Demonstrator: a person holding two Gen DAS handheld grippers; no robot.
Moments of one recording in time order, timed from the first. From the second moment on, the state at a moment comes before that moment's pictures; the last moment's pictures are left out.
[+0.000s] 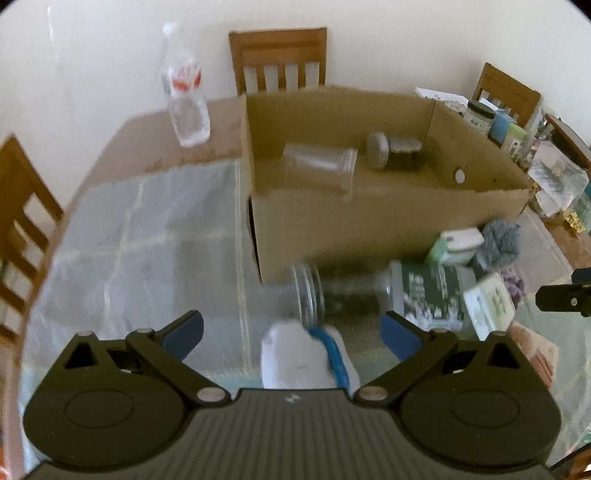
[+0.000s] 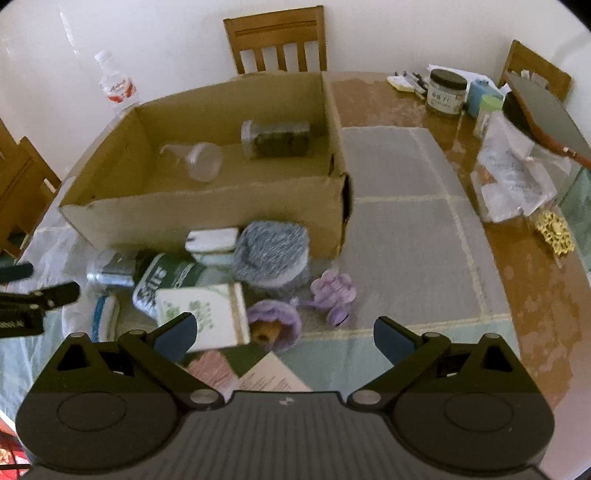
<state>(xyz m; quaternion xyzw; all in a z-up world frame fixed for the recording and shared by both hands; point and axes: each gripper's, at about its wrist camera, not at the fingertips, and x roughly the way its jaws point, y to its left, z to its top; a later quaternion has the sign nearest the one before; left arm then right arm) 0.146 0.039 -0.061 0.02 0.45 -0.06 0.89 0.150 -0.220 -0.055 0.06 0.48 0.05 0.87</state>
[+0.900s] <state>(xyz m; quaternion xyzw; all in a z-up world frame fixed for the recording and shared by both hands) 0.143 0.047 -0.106 0.03 0.48 -0.06 0.87 0.169 -0.167 -0.075 0.01 0.49 0.17 0.86</state>
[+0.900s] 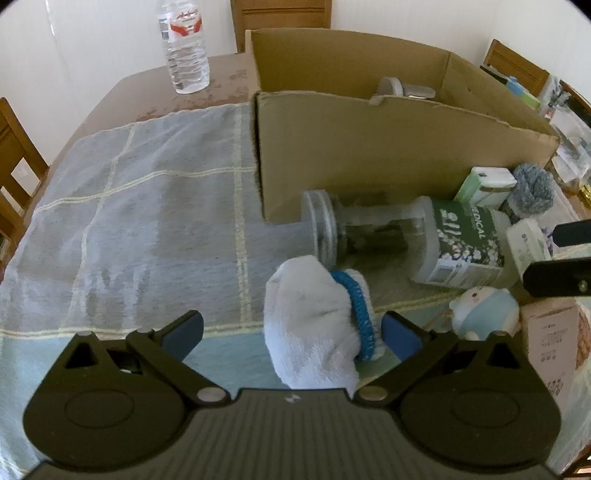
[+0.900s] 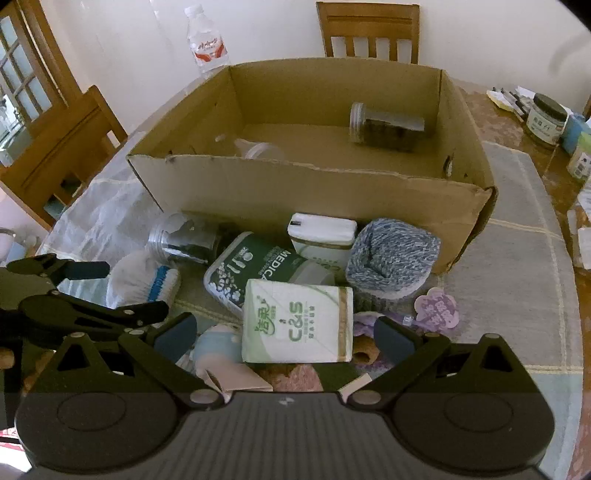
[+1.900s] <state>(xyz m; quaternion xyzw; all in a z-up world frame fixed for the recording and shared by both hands) 0.138 0.034 -0.113 0.06 0.47 -0.08 0.88 0.181 -0.158 -0.088 -0.03 0.48 0.20 0.85</state>
